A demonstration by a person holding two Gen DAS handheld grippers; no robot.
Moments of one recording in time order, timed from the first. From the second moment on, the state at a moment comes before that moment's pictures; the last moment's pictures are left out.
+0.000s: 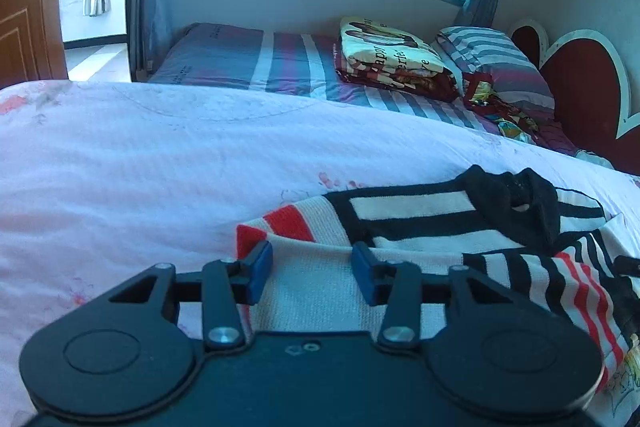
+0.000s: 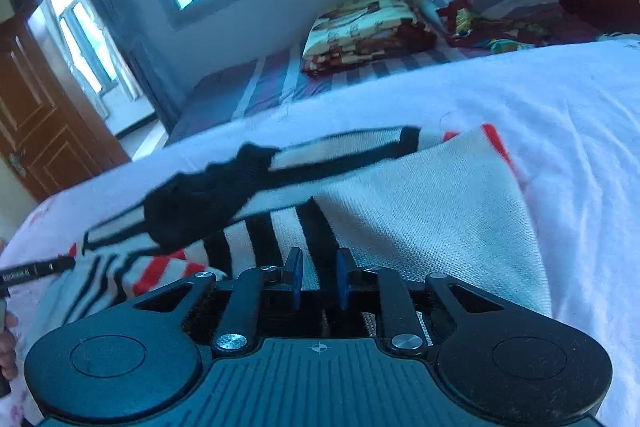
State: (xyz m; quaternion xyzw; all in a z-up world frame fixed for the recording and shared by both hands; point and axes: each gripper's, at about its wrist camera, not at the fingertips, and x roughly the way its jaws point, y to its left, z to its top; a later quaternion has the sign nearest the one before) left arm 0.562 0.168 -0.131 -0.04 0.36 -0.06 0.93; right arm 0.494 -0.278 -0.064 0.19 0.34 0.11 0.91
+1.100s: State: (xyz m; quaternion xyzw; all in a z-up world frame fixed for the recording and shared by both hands) left arm 0.482 0.042 -0.131 0.03 0.34 -0.15 0.93; right arm 0.471 -0.207 -0.079 0.07 0.39 0.15 0.91
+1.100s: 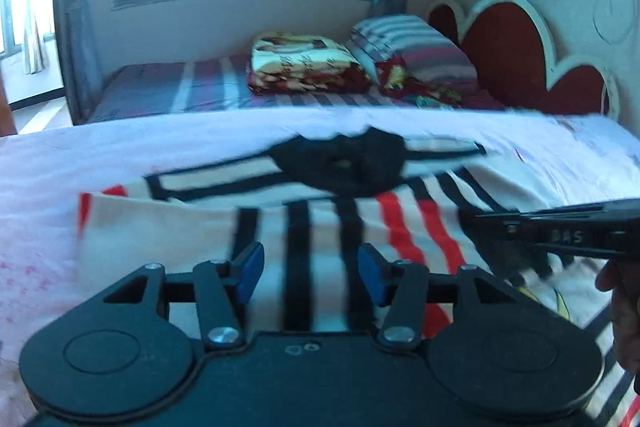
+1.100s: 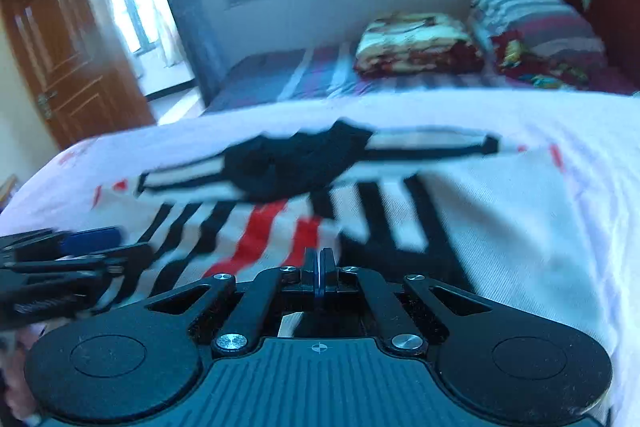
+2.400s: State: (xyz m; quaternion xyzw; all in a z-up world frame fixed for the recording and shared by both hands) left arm 0.436 0.073 -0.137 0.01 0.35 0.00 0.94; right arm 0.452 -0.255 -0.061 0.10 0.34 0.24 0.90
